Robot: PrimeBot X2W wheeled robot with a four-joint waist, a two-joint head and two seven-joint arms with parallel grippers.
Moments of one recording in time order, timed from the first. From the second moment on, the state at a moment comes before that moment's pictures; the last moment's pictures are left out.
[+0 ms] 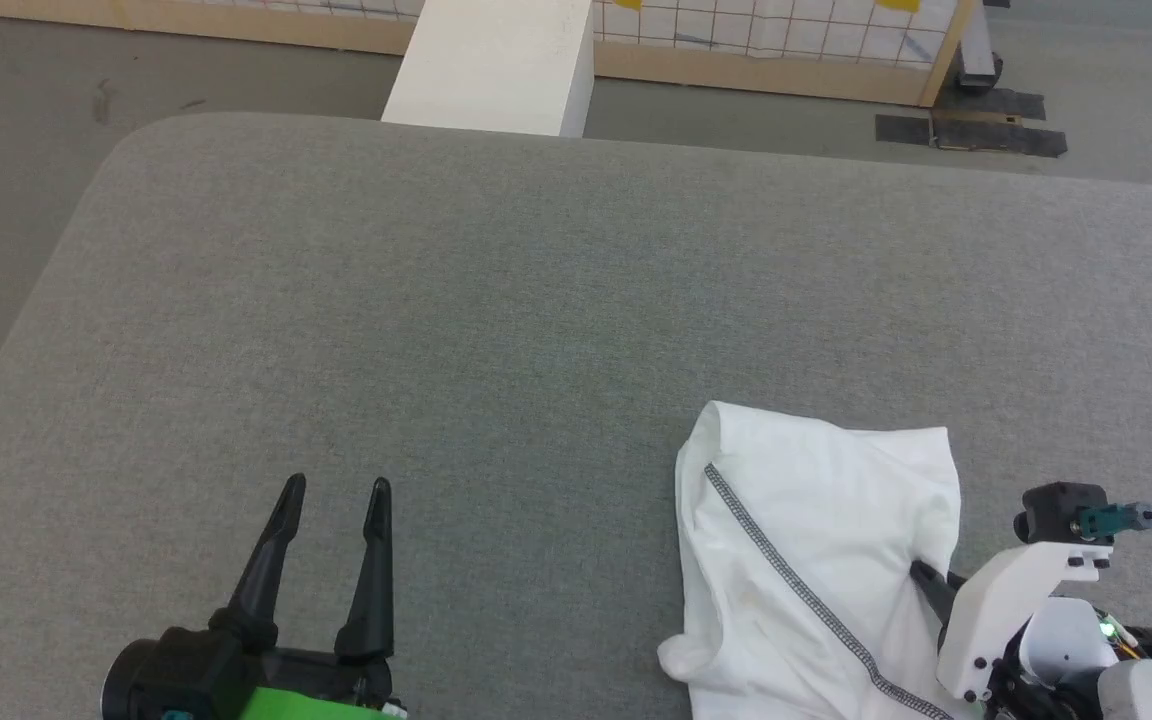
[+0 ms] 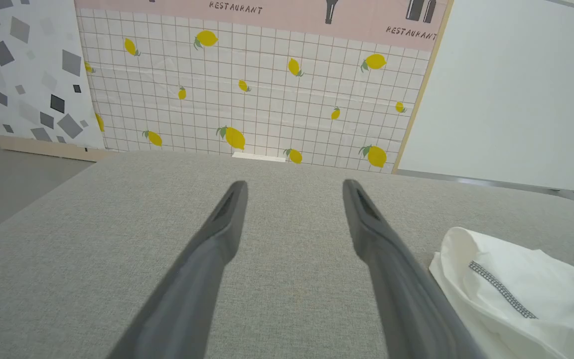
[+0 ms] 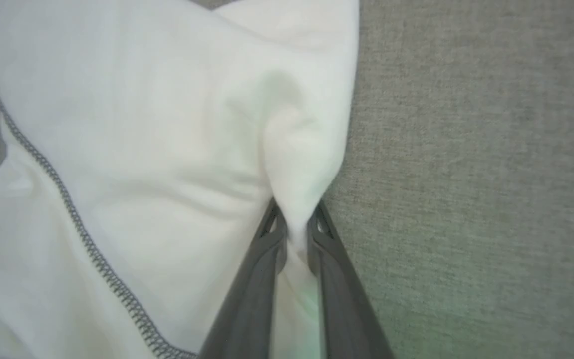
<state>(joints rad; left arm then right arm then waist) 0.17 0.09 -0.09 -0.20 -0.21 -0.09 -0.26 -0.06 -0.05 -0.13 0.19 0.29 0.13 0.61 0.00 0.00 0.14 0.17</state>
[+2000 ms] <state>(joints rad) -0.16 0.16 -0.04 -0.38 -0.20 -0.08 -0.26 -0.51 -0.70 -0.26 0.14 -0.10 0.13 0.70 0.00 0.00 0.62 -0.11</state>
